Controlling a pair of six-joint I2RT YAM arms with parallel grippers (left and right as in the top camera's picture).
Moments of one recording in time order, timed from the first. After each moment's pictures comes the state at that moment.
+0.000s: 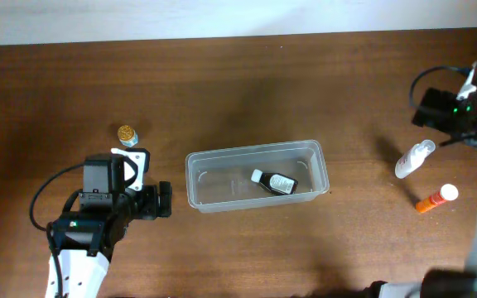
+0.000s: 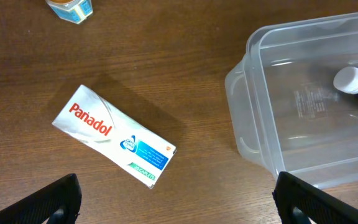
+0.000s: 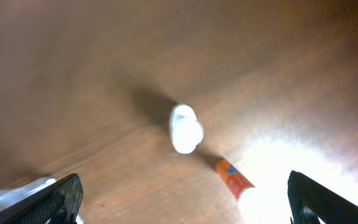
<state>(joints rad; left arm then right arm) -0.07 1.02 0.82 -0.82 0.10 -0.03 -0.34 1.58 1.70 -1.29 0.11 0.17</state>
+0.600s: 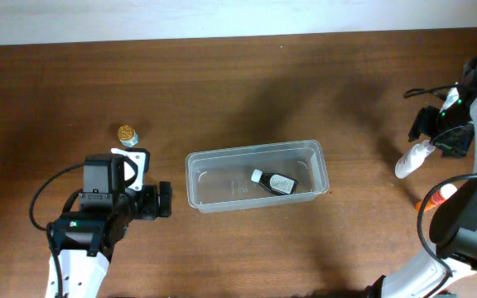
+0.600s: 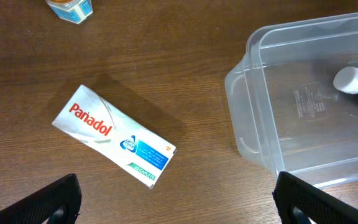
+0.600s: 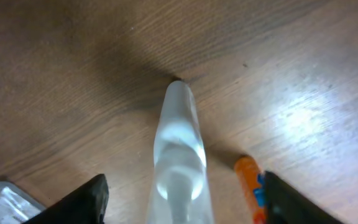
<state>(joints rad) -0.07 1.02 0.82 -0.82 0.10 -0.03 -0.43 1.93 1.70 -1.29 -0.02 0.14</state>
